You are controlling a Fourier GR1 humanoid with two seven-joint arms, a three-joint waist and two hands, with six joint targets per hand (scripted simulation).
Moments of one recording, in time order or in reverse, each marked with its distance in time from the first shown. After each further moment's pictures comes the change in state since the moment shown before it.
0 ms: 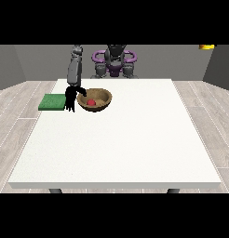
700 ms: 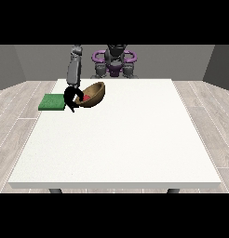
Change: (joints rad) left arm -0.019 0.070 0.049 -0.004 0.081 -0.043 0.018; right arm 0.006 -0.033 0.009 0.001 0.048 -0.193 0.011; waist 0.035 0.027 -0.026
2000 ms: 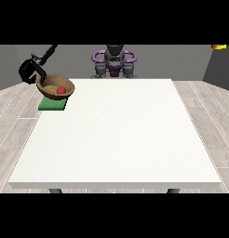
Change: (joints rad) left arm 0.190 0.099 0.096 0.247 -0.028 -0.061 -0.173; right arm -0.101 -0.416 0.111 -0.070 0.116 0.062 0.628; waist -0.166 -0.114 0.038
